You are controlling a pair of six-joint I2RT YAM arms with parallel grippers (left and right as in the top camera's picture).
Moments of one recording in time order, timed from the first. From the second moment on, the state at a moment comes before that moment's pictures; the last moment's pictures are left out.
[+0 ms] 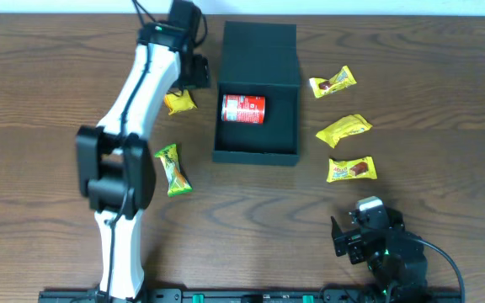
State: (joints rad) left arm -0.24 2.26 1.99 -1.07 -0.10 -0.42; right arm 0.19 0.01 0.18 -0.79 -0.01 -0.17
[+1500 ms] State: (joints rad) left arm -0.18 2.37 1.94 -1.03 -0.02 -0.54; right arm 0.19 0.01 0.18 -0.79 -0.01 -0.17
